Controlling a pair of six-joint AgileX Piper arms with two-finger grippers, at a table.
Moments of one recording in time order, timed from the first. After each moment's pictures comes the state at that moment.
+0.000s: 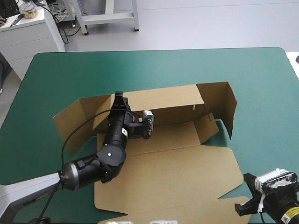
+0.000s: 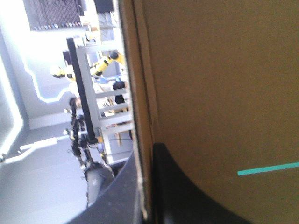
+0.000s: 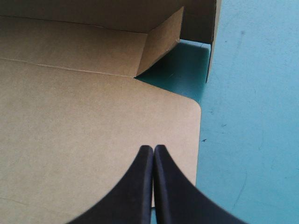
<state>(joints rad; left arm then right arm) -1.02 1.41 -0.88 1.55 0.86 -0.34 0.26 0.18 -0.48 0.13 0.89 -0.15</state>
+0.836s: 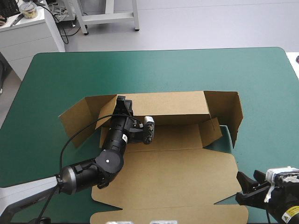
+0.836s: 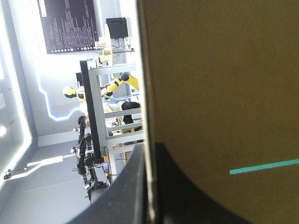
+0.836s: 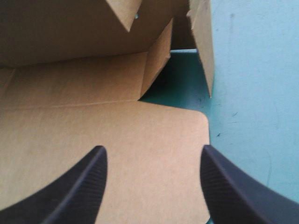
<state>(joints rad) -1.02 1.40 -0.82 1.65 0.80 -0.46 0.26 0.19 -0.48 0.11 0.85 0.17</state>
